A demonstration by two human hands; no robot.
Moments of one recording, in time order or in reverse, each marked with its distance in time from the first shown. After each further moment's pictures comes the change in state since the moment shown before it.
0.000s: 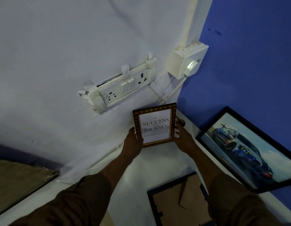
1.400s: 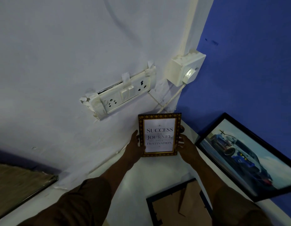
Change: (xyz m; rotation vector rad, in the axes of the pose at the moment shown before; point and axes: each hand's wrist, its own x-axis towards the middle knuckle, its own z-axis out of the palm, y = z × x) left_hand 0.017 -0.018 0.005 -0.198 -0.163 -0.008; right_hand -0.012 0.015 -0.008 0.033 0.074 0.062
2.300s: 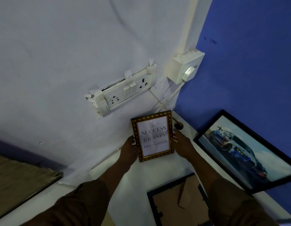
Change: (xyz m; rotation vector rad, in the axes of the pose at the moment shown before) left_hand -0.038 0.006 -0.011 -0.015 0.115 -0.094; right_hand -0.022 -0.035 0.012 -0.214 -0.047 -0.033
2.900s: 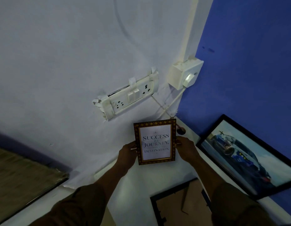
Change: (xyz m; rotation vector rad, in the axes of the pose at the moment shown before) left_hand -0.020 0.008 -0.026 0.187 -0.015 0.120; right_hand -0.003 0.005 0.000 -0.207 0.073 0.000
